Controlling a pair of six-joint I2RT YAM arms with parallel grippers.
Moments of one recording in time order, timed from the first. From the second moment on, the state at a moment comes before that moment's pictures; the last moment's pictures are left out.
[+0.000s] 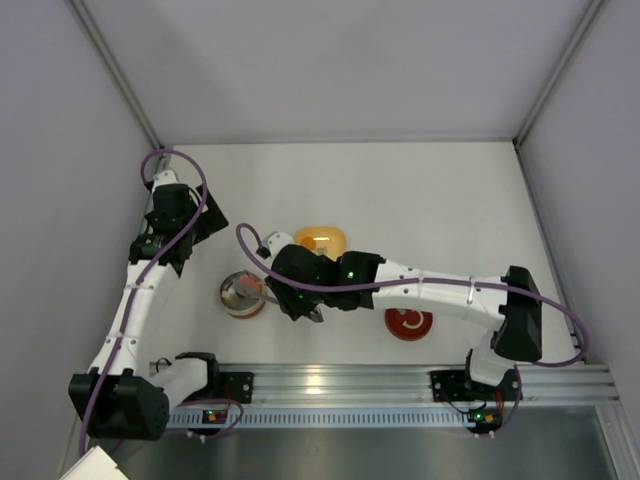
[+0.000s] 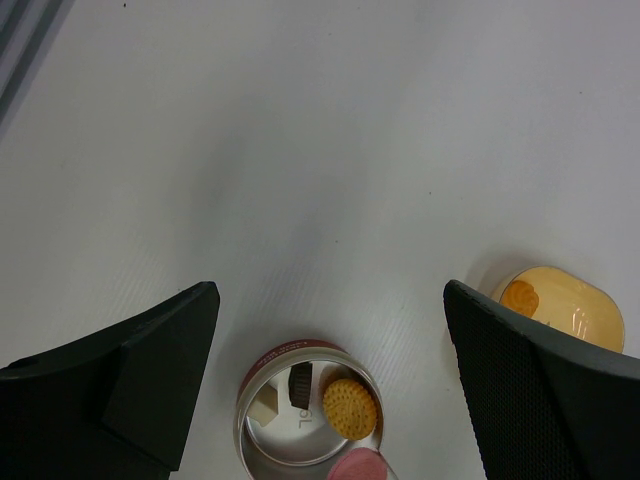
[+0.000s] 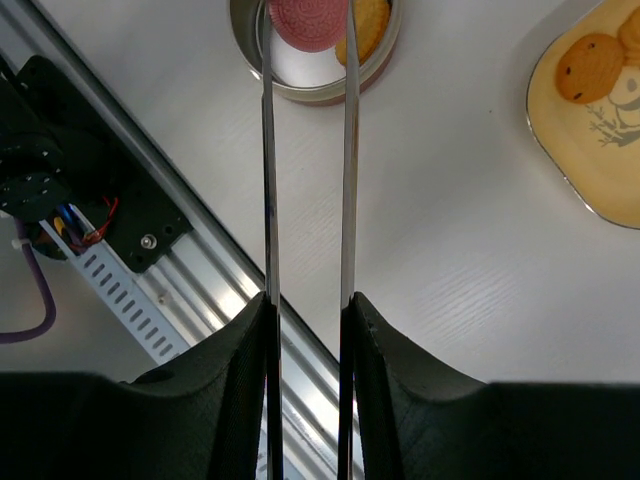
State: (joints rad) left arm -0.04 1.09 1.02 -0.58 -0.20 -0.47; right arm 1.29 1.65 1.53 -0.71 0.19 0.43
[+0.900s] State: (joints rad) left arm -0.04 1.09 1.02 -0.58 -0.20 -0.47; right arm 1.31 1.74 1.54 -0.70 0.16 0.42
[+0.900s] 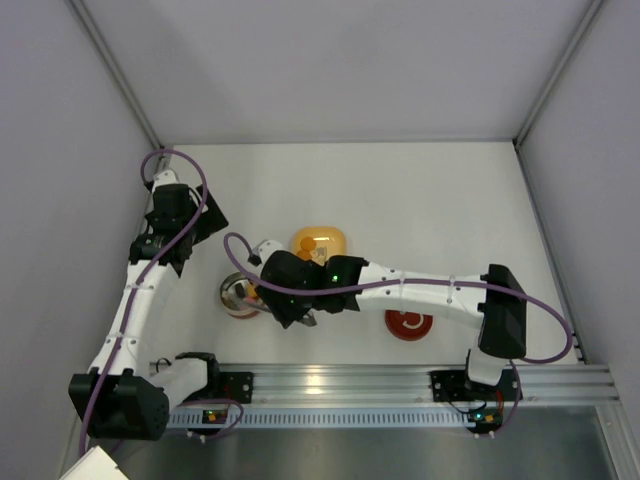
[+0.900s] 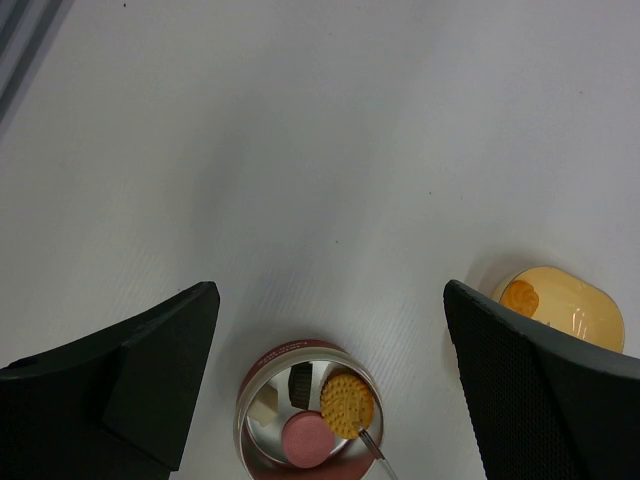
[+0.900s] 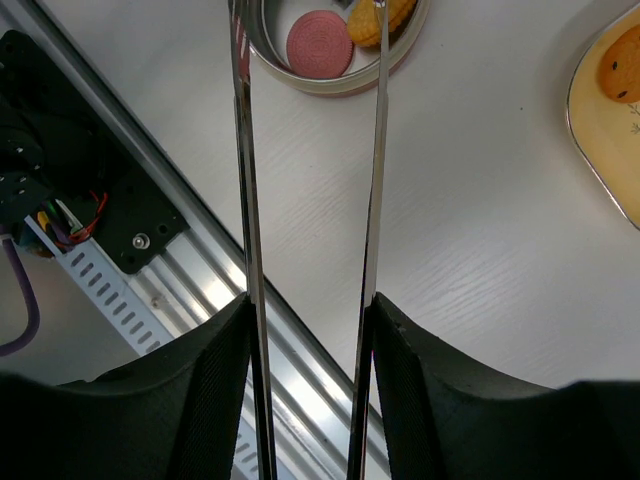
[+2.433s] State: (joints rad) left arm -0.04 1.09 1.02 -0.58 -0.20 -0.47; right arm 1.01 1.69 1.39 -0.69 0.33 0.43
